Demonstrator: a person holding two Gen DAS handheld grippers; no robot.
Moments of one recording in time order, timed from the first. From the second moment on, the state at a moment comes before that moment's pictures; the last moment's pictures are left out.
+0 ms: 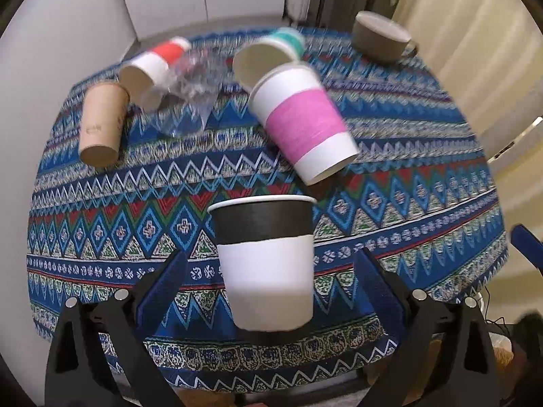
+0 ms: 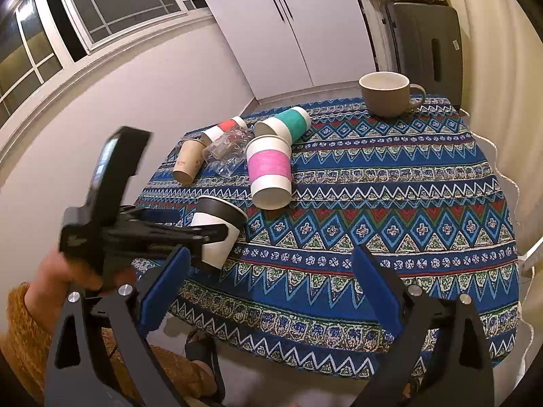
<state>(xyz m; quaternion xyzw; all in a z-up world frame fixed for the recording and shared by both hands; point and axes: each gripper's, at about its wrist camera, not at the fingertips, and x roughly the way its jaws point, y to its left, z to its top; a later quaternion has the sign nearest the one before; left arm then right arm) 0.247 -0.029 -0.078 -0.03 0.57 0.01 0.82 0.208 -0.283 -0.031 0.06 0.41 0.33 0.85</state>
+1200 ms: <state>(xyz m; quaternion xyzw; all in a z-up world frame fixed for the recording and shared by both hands) 0.177 -0.027 -0.048 -0.07 0.39 -0.02 0.92 0.201 -0.274 -0.032 0.04 0.41 0.34 0.85</state>
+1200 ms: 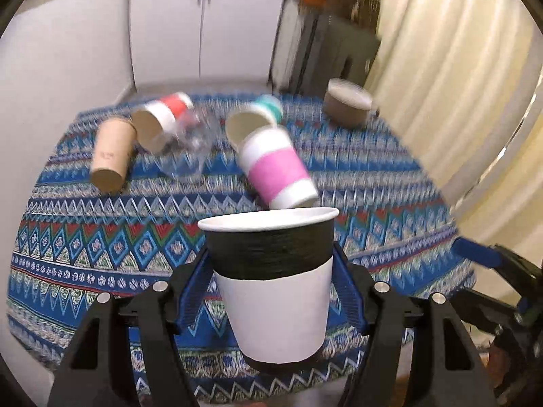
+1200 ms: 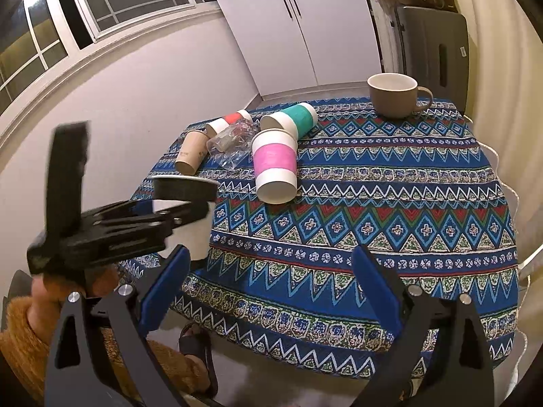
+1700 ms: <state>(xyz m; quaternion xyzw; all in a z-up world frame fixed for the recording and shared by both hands) 0.123 -0.040 -0.082 -0.03 0.15 0.02 0.99 0.202 -0.274 -0.033 0.03 0.40 0.33 0.85</state>
